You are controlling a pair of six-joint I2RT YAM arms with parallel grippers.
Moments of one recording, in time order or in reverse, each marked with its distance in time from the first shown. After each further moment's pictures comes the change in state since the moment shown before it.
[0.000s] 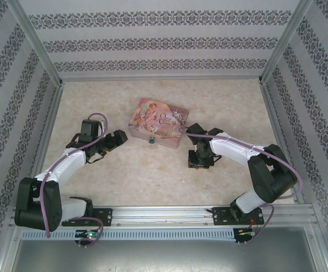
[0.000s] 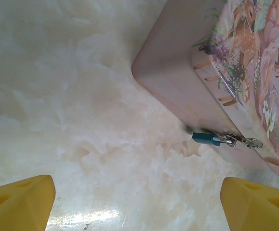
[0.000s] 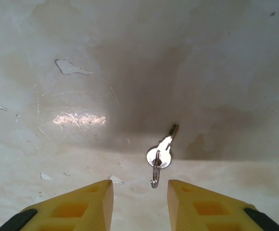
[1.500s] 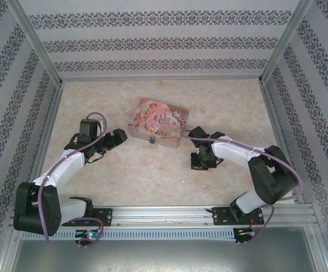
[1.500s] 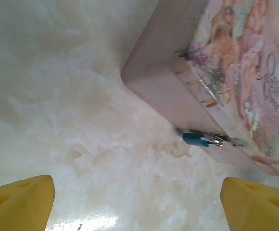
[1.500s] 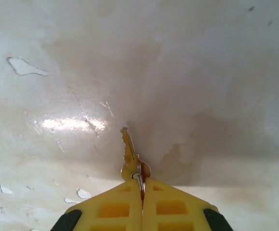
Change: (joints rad) left arm 0.000 -0.047 0.001 0.001 0.008 0.000; right arm -0.016 -0.035 -0.079 0.066 0.037 -0.046
